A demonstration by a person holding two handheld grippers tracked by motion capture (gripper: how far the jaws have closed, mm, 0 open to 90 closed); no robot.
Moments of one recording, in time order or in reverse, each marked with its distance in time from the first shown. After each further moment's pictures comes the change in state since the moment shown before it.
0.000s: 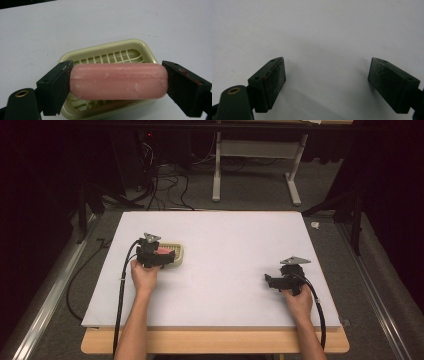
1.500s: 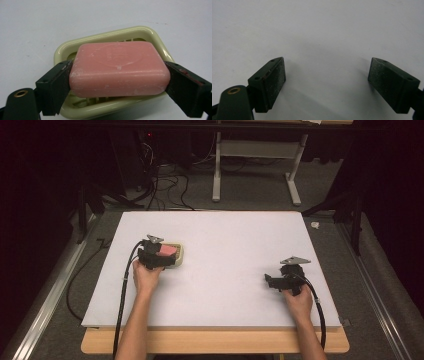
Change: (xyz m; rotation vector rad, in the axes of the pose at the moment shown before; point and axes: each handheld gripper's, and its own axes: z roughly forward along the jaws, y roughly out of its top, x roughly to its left) left arm -0.001 -0.004 0.011 0.060 0.019 0.009; right arm 0.000 0.000 0.000 0.000 0.000 0.000
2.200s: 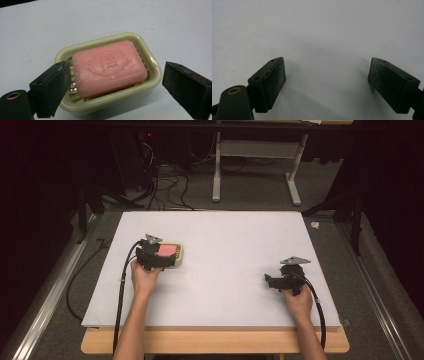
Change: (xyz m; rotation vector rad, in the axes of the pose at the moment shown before) left arm -0.003 0.002 -0.023 -0.038 -0.038 0.035; right arm 0.000 0.000 0.000 -0.001 0.001 0.000
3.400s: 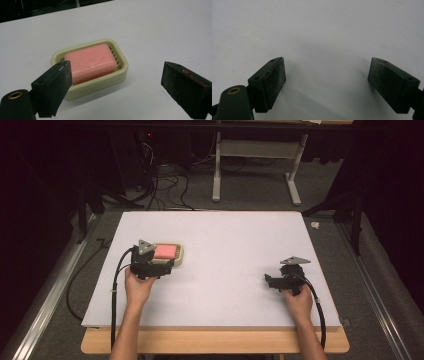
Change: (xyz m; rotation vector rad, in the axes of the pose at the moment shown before) left arm -0.012 -0.013 -0.051 -0.102 -0.083 0.010; right arm 0.000 0.000 0.000 0.000 0.000 0.000
